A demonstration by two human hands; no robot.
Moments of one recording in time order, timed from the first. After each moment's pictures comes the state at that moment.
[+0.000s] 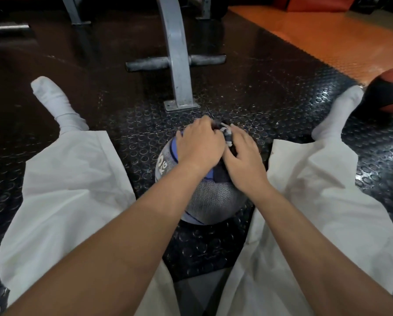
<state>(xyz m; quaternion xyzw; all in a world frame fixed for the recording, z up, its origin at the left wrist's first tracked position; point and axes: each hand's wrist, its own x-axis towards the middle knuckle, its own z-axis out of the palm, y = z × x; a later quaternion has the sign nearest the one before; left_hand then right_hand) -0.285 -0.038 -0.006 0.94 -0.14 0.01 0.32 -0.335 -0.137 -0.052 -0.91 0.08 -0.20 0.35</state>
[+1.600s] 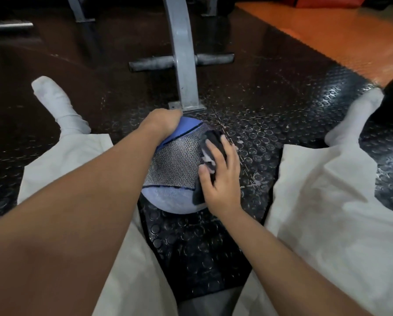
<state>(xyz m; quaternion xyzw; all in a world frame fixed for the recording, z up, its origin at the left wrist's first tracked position) -0.153 0.012 -0.020 0.92 -0.02 -0.13 0.36 -0.306 -0.092 -0.115 -0.86 0.01 -0.33 0.38</state>
